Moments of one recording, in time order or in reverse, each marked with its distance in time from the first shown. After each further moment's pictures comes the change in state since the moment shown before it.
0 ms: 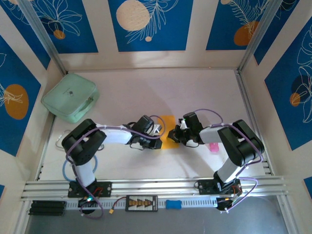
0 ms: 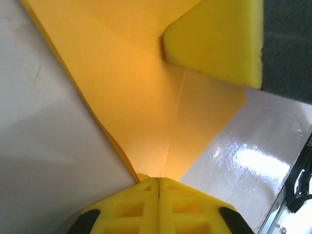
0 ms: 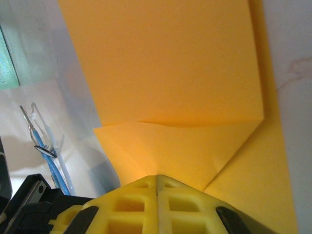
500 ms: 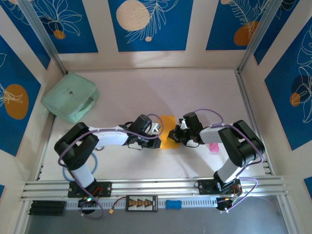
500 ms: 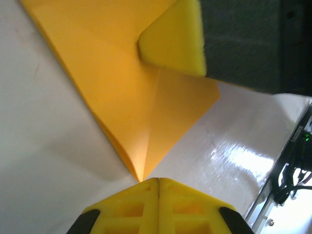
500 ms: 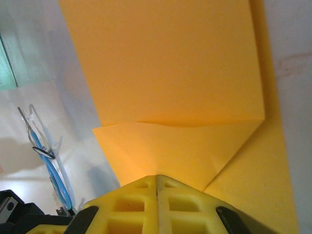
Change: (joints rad) left arm 0.000 -0.086 -0.022 0.001 -0.011 -0.011; right arm 0.000 -0.008 0.001 -0.016 0.009 0.000
